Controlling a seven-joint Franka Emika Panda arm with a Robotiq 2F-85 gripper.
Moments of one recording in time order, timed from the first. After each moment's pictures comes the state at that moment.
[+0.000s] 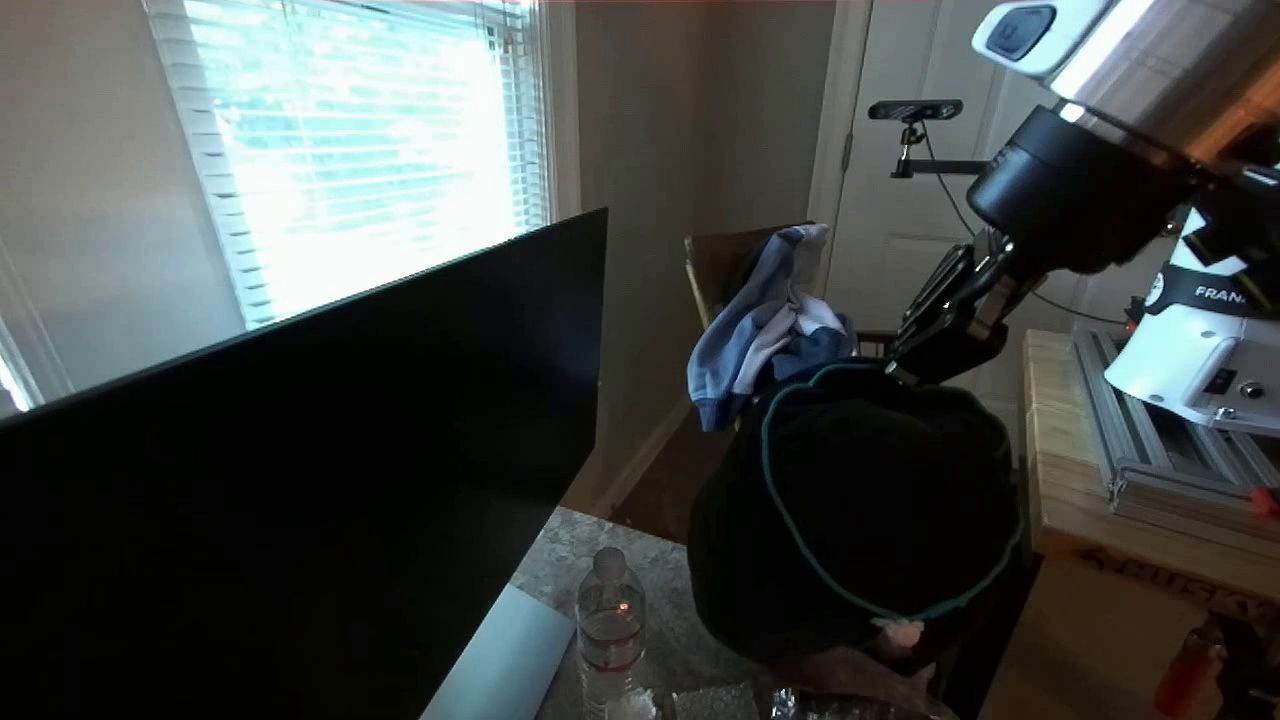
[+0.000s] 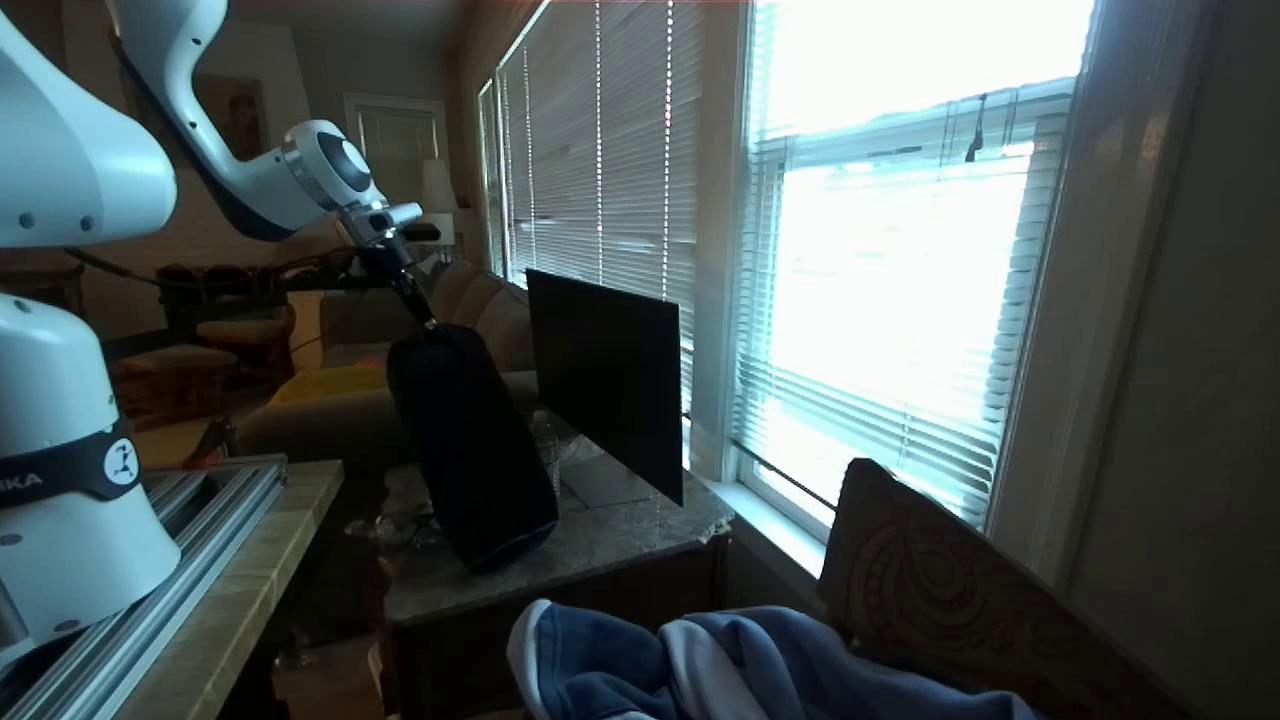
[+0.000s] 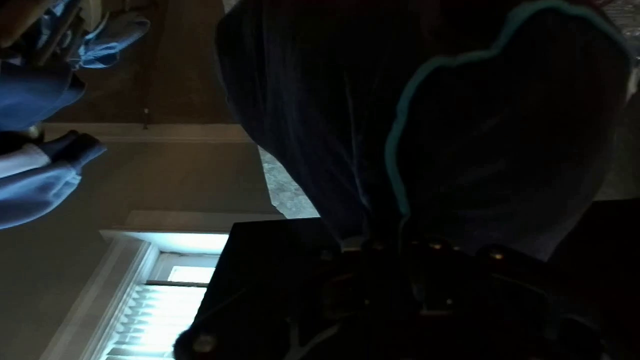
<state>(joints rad) -0.72 -0.33 1.90 -2.47 -0.37 2.68 1.42</state>
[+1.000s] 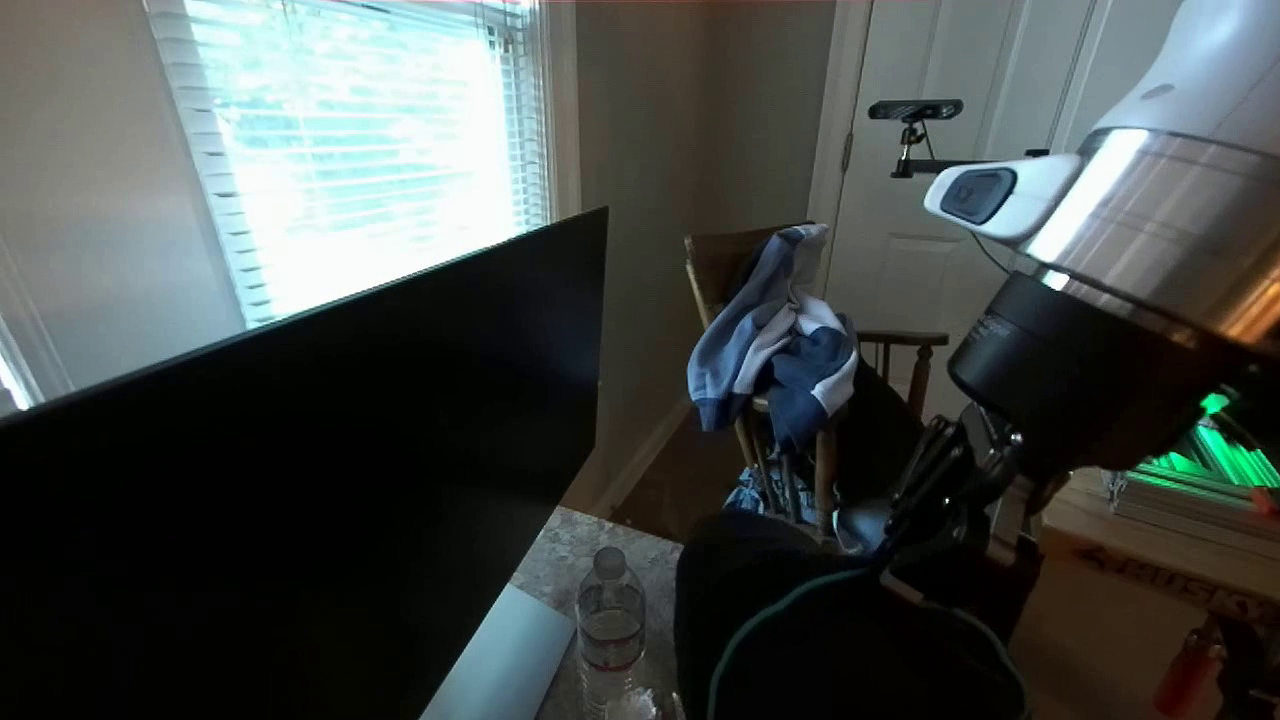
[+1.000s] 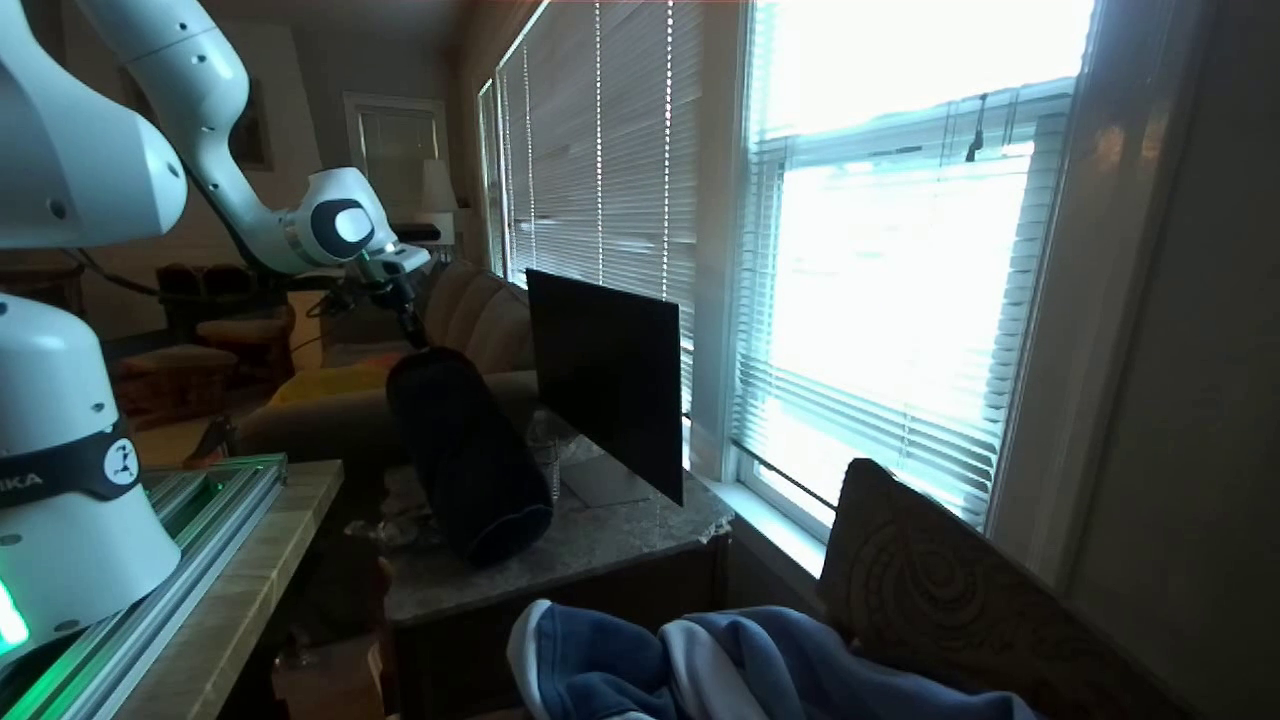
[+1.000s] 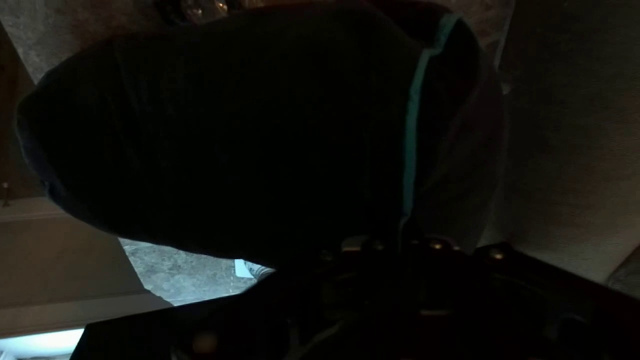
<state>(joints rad) -1.10 -0.58 2.38 -2.26 0.31 2.90 0.99</state>
